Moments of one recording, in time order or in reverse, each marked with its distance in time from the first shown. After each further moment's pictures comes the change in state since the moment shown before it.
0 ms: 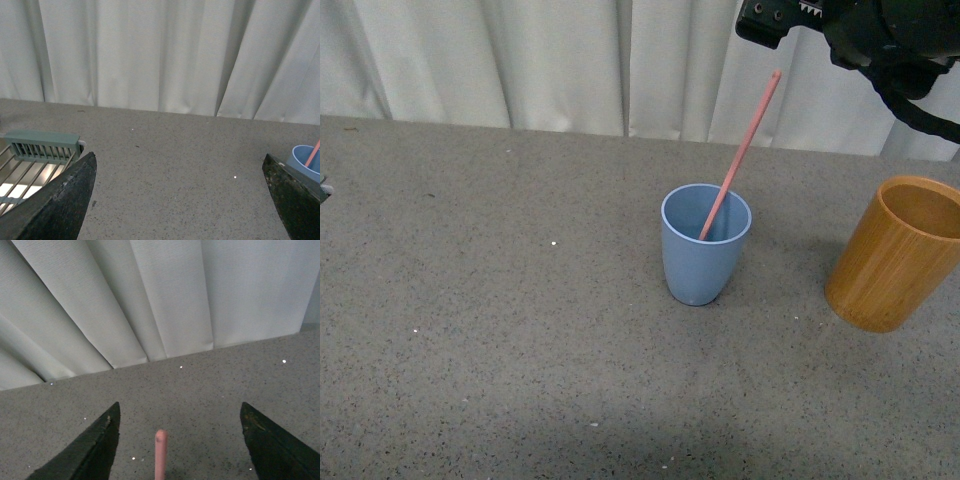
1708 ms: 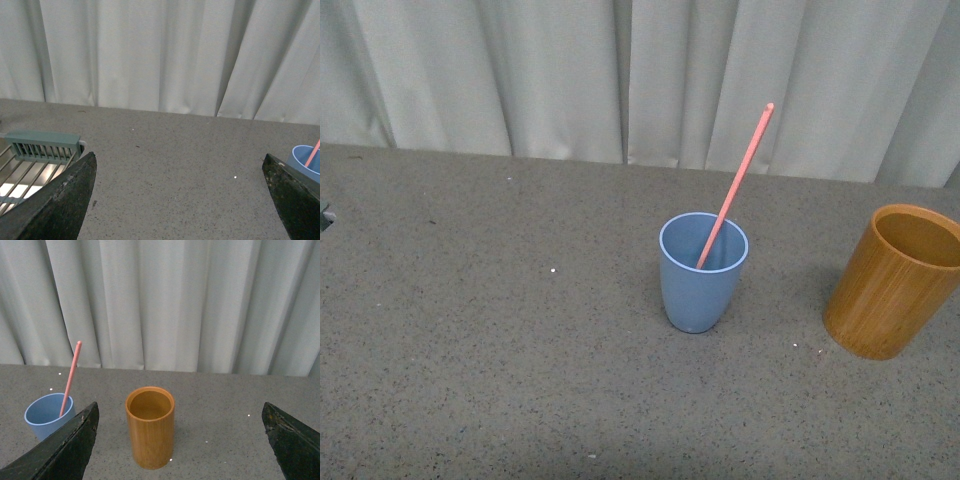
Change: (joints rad) left arm 0.000 0.000 0.000 0.000 -0.002 0.000; right arm -0.404 -1.770 -0.974 -0.416 -0.386 -0.438
